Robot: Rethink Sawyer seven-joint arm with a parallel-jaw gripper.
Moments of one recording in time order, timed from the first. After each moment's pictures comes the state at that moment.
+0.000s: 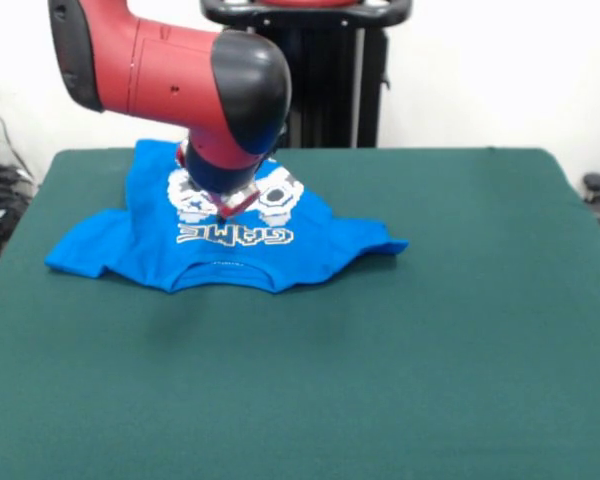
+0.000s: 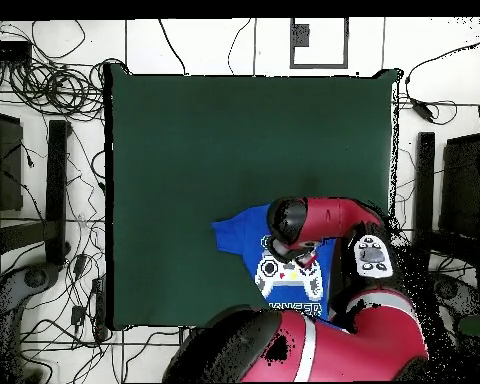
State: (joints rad) arm -0.30 -0.32 -0.06 1.42 -0.47 0.97 2.56
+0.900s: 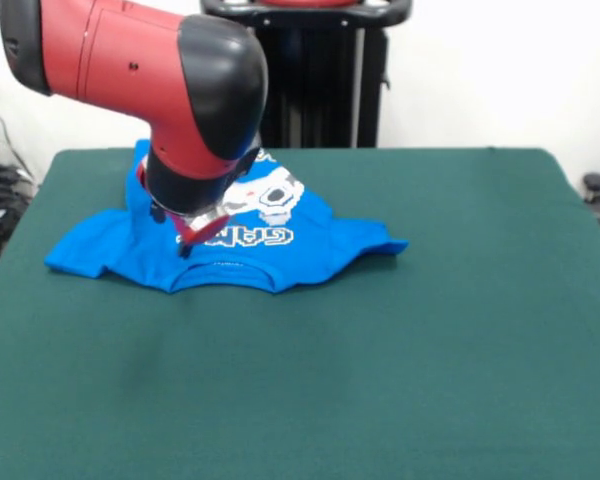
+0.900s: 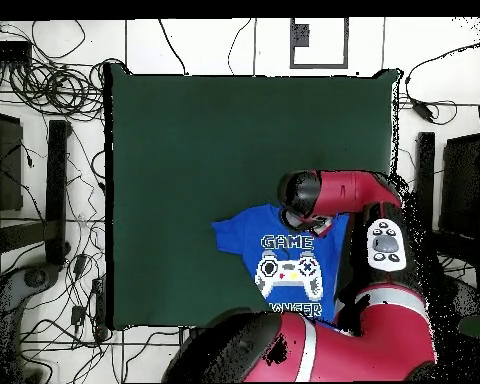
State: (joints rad) arm -0.30 -0.34 -0.06 1.27 -0.47 0.97 2.56
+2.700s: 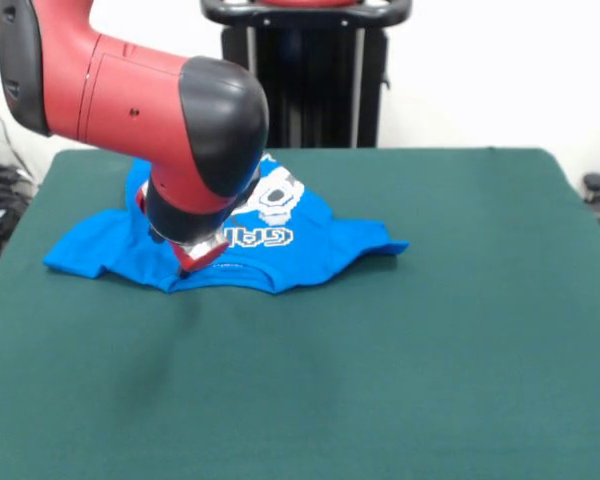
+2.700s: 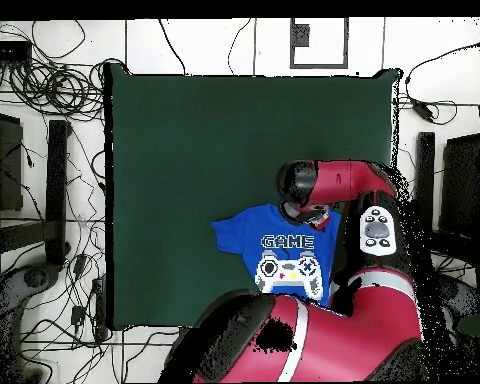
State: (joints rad) arm -0.29 -0.25 -0.06 1.16 -0.47 1.04 2.56
